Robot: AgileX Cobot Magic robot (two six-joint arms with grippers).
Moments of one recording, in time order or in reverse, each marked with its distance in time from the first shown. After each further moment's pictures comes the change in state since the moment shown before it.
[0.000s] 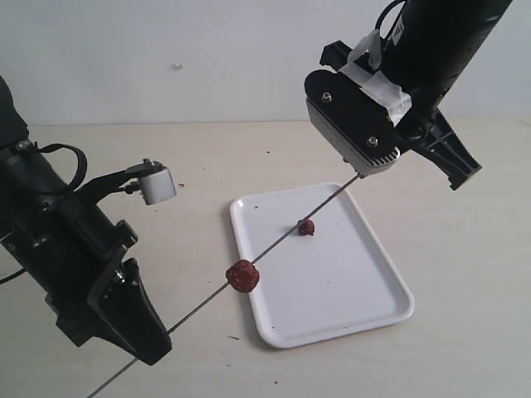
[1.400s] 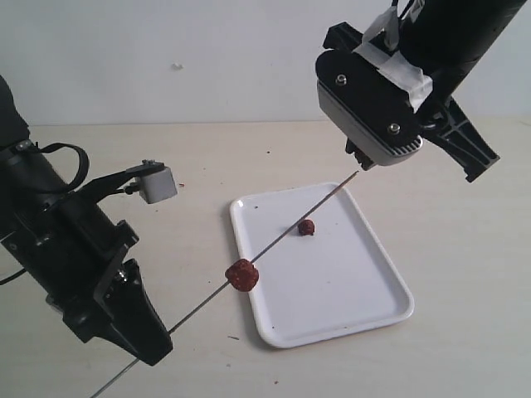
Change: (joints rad) left arm -0.002 0.000 0.000 0.000 0.000 -0.046; right arm 0.000 -0.058 0.000 0.036 0.030 -0.051
